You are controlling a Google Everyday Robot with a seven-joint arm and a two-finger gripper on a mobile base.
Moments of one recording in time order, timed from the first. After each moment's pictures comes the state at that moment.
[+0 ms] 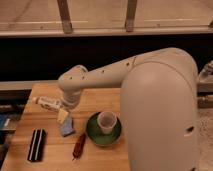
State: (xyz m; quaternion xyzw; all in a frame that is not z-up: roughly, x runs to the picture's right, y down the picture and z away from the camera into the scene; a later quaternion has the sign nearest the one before) arm -0.198 0.127 0.754 -0.36 -0.06 0.25 0.90
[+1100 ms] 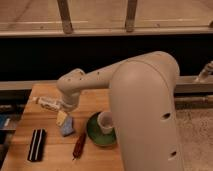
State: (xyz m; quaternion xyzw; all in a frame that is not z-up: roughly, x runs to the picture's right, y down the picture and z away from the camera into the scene) arm -0.209 0.148 0.782 -0.39 -0.04 0.25 0.88
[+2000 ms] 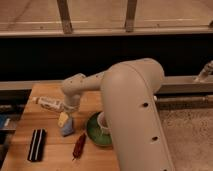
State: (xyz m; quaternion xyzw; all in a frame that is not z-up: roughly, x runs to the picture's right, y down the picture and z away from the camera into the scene) arm -0.217 0.171 0.825 -0.43 -0.04 0.26 0.86
